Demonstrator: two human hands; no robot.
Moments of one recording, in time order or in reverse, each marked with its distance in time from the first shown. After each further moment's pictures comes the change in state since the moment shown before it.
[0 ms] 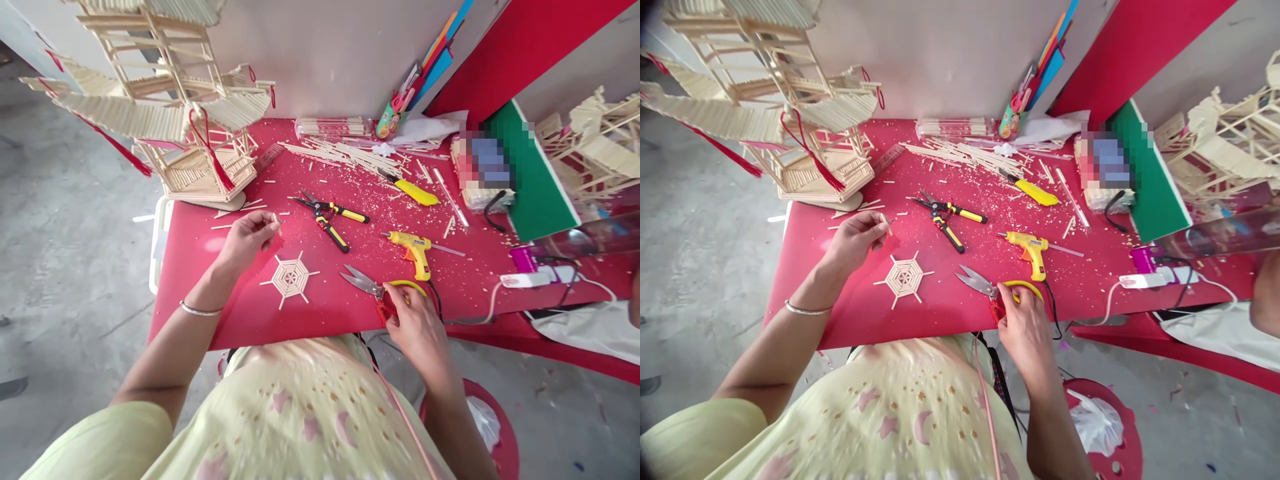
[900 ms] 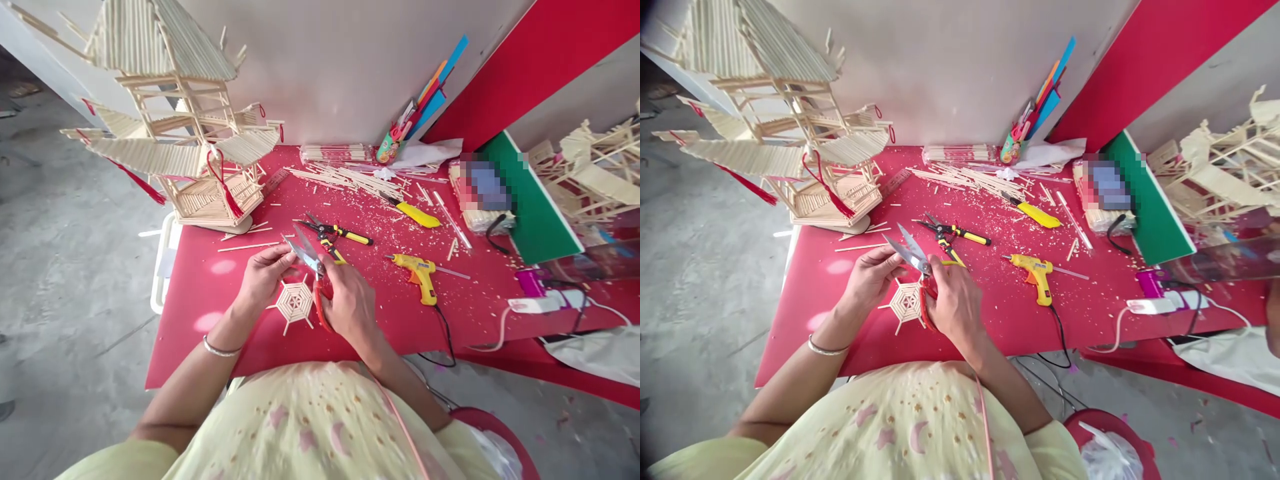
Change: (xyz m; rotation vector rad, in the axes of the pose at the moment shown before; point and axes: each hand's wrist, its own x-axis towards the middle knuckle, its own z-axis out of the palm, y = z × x) left_hand -0.018 0.002 0.037 -0.406 0.148 -0.111; right_hand 0.108 -0.130 -0.033 0.349 0.159 -0.201
